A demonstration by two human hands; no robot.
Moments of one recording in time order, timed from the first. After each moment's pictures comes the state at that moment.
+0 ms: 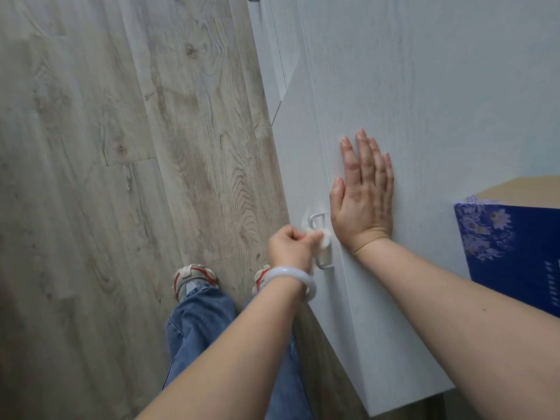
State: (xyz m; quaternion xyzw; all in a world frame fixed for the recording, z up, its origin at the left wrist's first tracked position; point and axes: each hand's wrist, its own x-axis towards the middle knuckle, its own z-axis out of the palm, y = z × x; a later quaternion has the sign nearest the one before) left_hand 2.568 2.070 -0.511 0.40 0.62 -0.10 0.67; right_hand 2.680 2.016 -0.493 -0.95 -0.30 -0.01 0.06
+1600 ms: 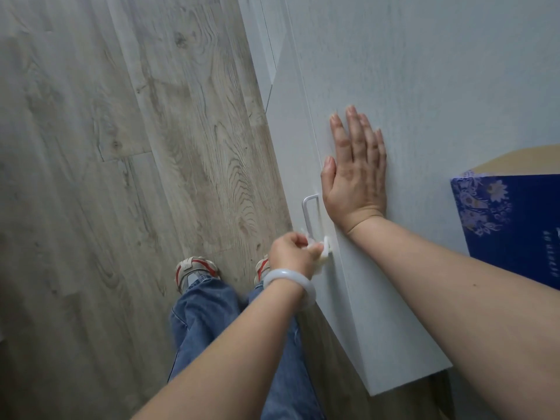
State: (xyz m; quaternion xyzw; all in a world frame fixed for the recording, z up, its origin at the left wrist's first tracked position) left_hand 2.547 2.056 -0.496 0.49 0.56 -0.24 0.62; right_hand 2.680 2.015 -0.494 -0.95 -0.29 -0.02 0.06
